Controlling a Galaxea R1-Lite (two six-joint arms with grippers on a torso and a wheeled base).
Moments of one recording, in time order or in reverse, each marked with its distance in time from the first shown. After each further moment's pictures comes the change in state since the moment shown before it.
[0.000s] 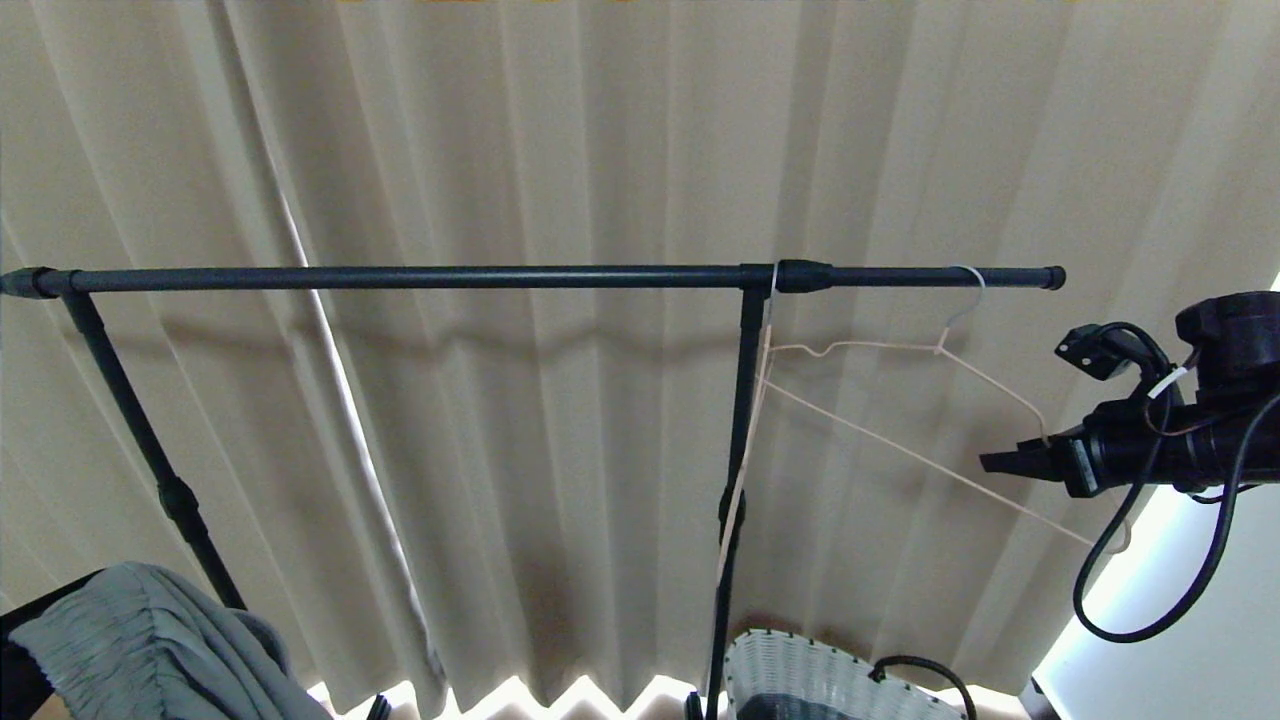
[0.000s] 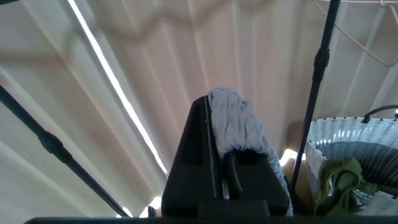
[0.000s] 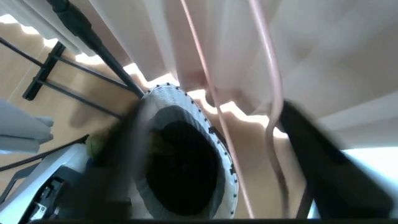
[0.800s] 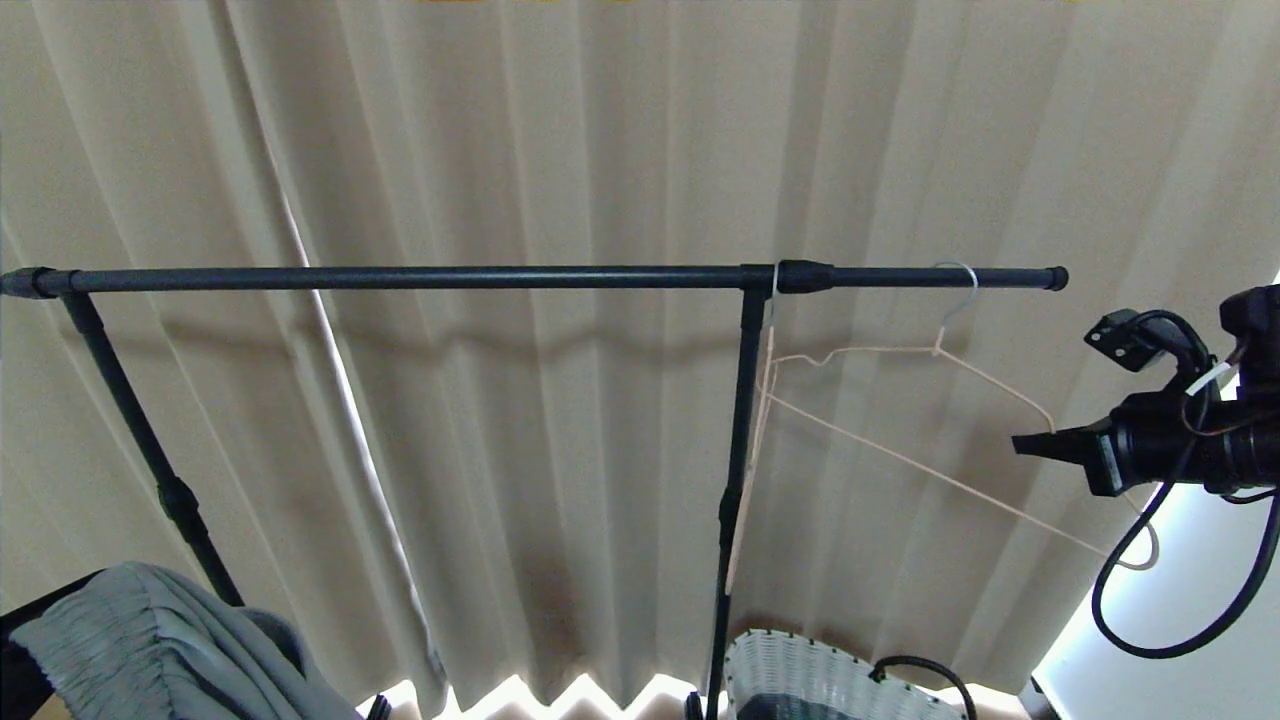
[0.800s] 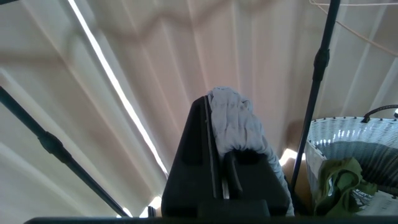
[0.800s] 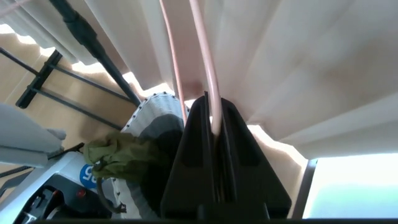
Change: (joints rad) left arm 0.000 0.000 0.000 -0.001 0.000 0.000; right arm 0.001 -0.104 0.068 -0.044 0.003 0.001
